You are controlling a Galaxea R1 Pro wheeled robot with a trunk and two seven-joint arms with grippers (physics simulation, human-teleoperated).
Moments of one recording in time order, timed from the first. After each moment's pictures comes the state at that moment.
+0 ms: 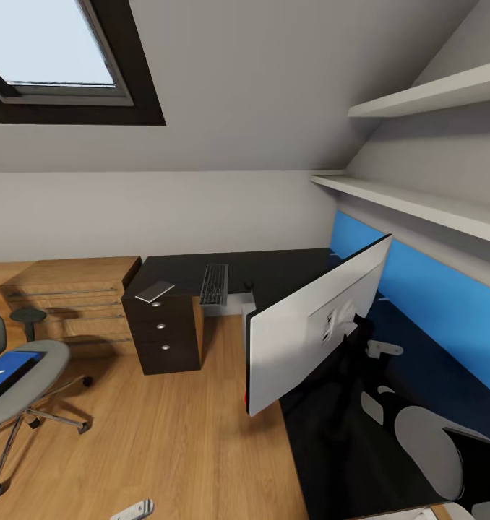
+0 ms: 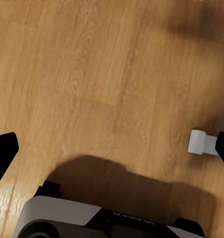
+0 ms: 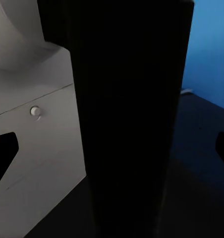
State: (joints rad) left arm 0.01 -0.03 0.09 -0.98 0.31 0.34 0.06; right arm -0.94 -0.13 -0.26 0.01 0.09 -0.66 -0.06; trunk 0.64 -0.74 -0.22
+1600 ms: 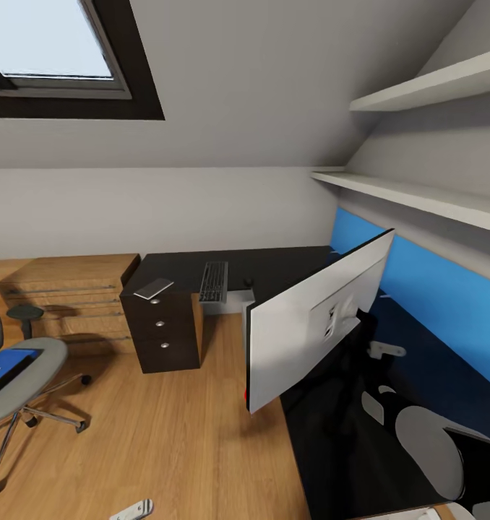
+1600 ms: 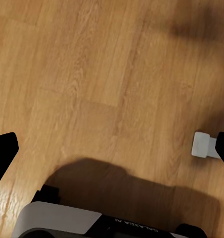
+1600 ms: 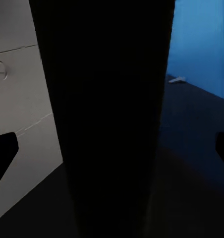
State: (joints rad) left arm 0.01 -0.03 0.10 -0.98 0.31 0.34 0.06; right arm -0.94 -0.14 -0.26 0.01 0.09 -0.64 -0.10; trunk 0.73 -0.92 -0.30
